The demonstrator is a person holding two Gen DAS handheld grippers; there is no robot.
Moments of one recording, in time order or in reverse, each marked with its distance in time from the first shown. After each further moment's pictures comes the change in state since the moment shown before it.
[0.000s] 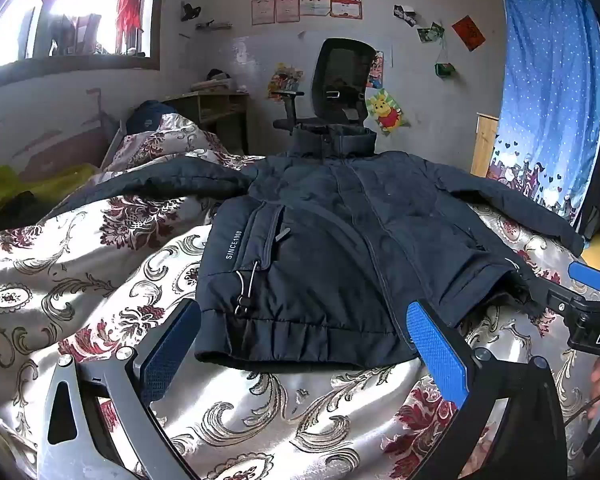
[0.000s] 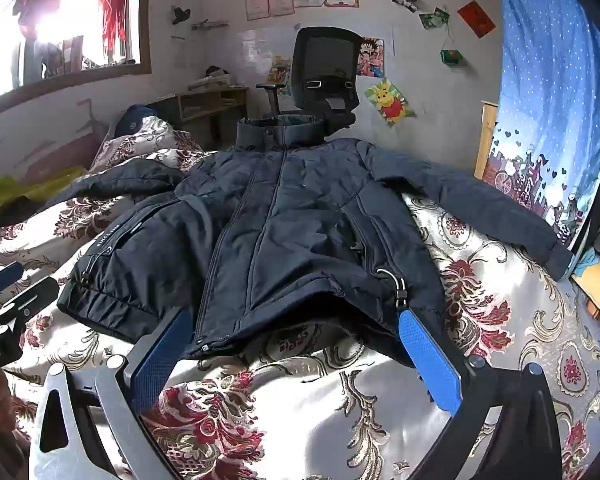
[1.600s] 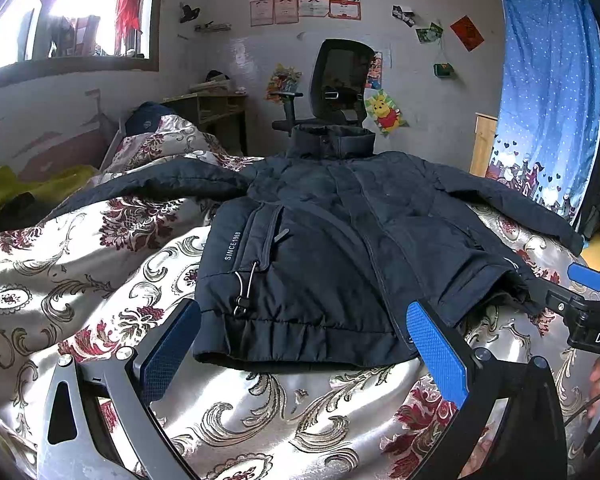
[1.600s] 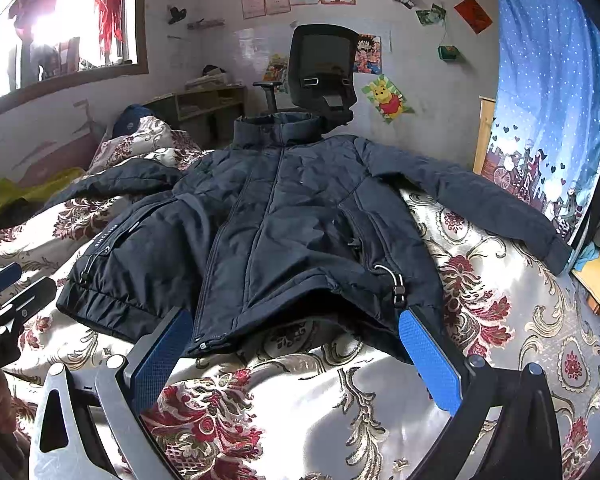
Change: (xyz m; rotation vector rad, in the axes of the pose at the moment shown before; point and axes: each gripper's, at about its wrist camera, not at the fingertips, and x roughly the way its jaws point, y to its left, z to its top) left arm 0.000 0.000 0.000 0.003 -0.003 0.002; right arm 0.000 -0.002 -0.001 0.005 0.005 0.003
